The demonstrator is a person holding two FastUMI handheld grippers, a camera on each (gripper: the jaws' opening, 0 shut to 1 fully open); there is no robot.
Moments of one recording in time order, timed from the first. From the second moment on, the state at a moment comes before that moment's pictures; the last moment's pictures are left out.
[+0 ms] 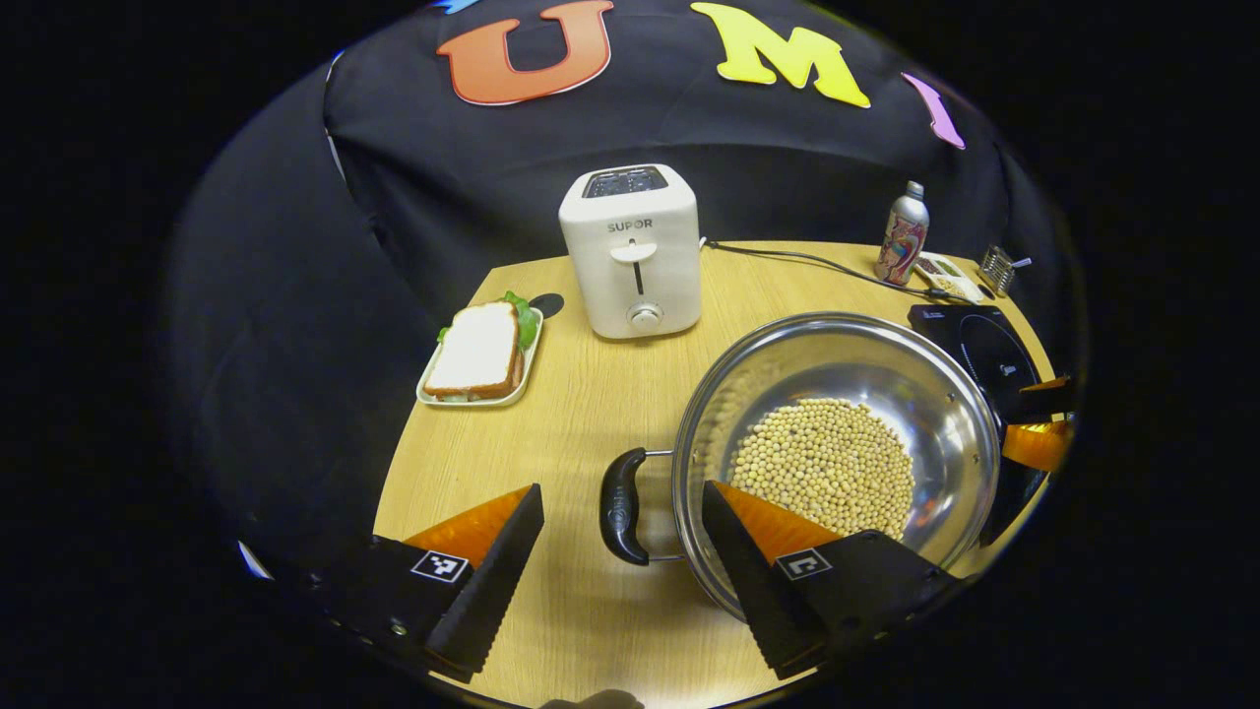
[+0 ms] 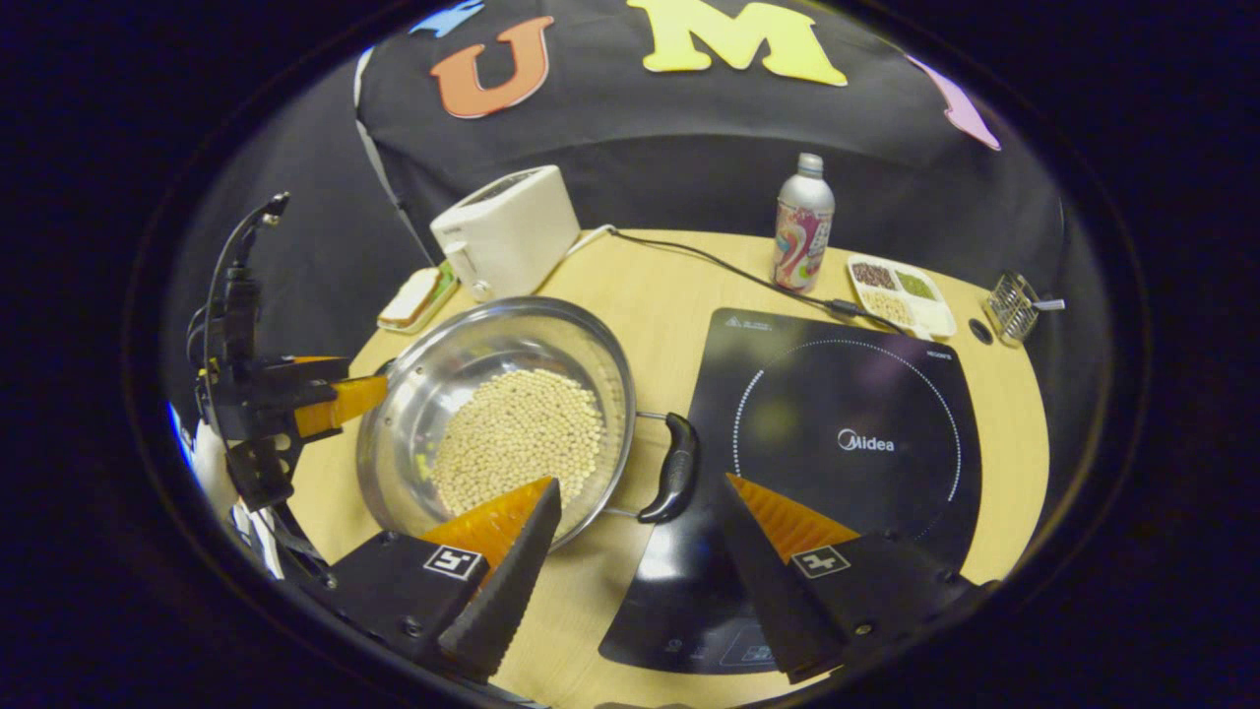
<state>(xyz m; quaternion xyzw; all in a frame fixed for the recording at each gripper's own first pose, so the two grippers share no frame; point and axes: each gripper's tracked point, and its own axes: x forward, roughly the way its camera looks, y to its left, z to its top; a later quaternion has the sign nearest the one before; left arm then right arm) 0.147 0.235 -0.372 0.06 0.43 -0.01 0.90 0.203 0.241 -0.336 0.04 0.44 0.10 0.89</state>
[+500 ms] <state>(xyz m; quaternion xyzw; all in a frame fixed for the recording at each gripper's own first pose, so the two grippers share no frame) 0.155 0.223 -0.402 0.07 0.48 -0.04 0.87 0.229 0.244 -0.357 0.02 0.48 0.05 0.87</state>
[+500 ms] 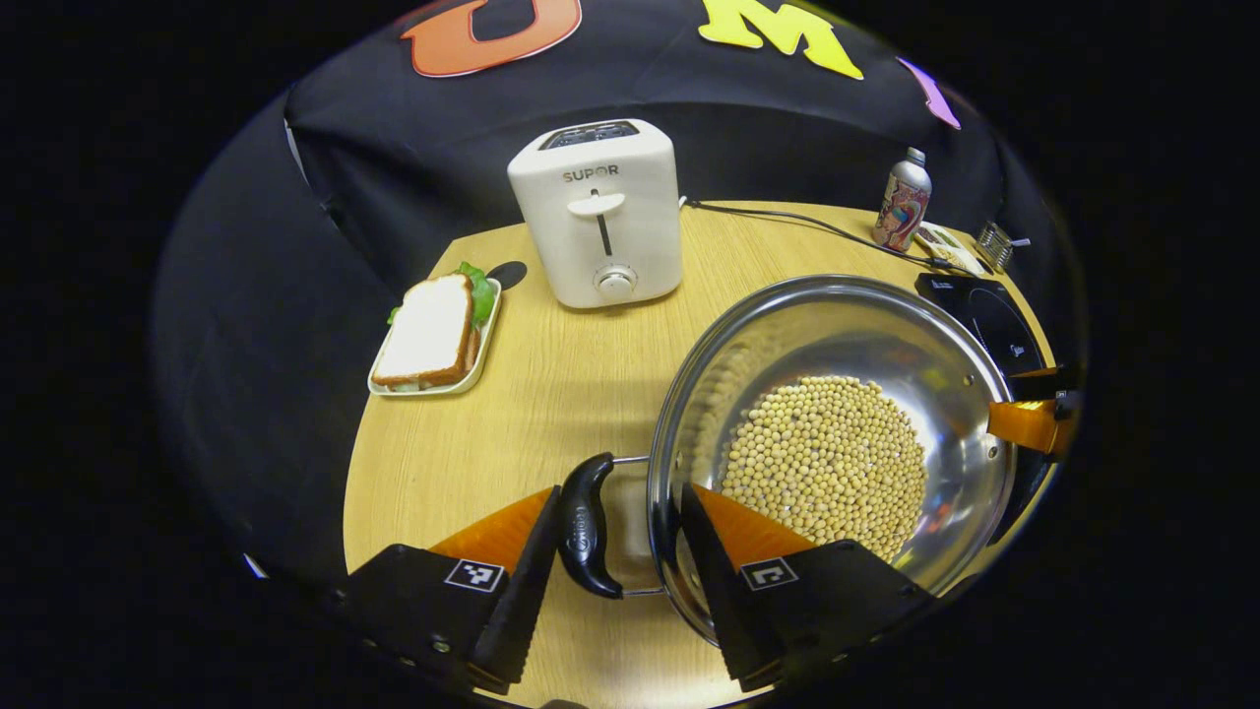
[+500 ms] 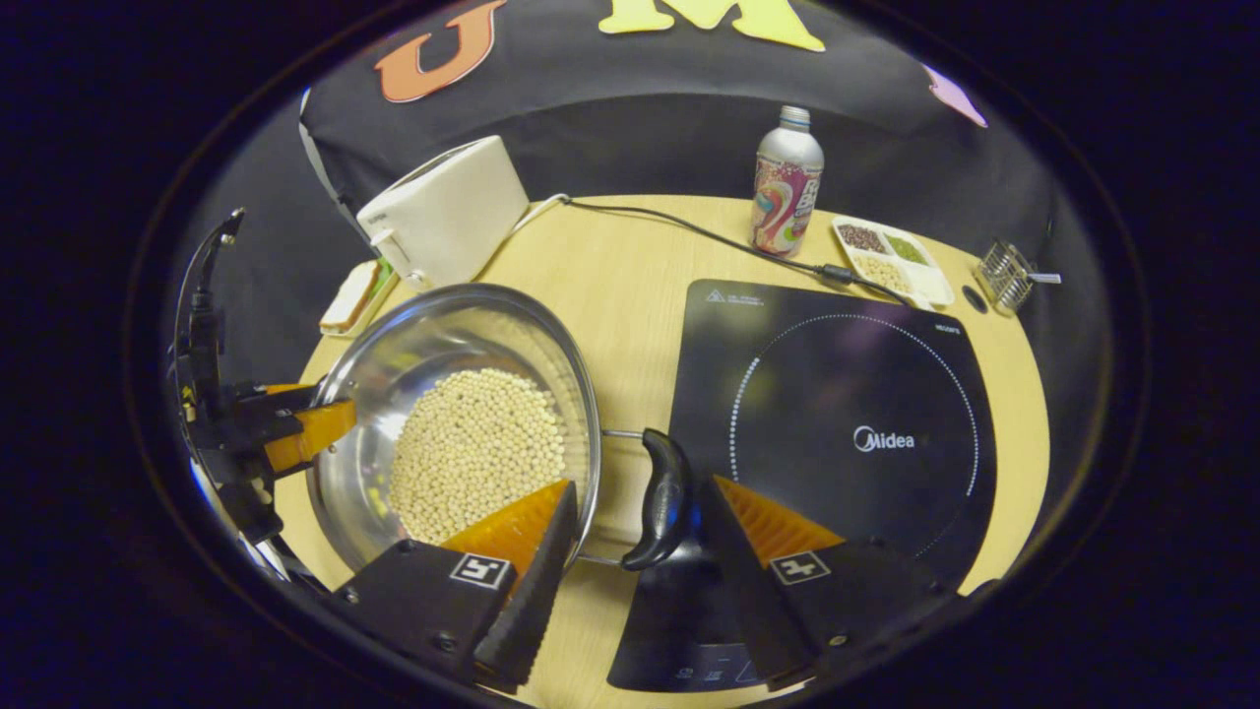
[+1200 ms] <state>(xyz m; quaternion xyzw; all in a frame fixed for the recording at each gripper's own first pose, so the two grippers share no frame) 0.149 0.215 -0.374 0.04 0.49 -0.04 0.87 0.233 0.239 -0.341 0.03 0.46 0.05 0.88</state>
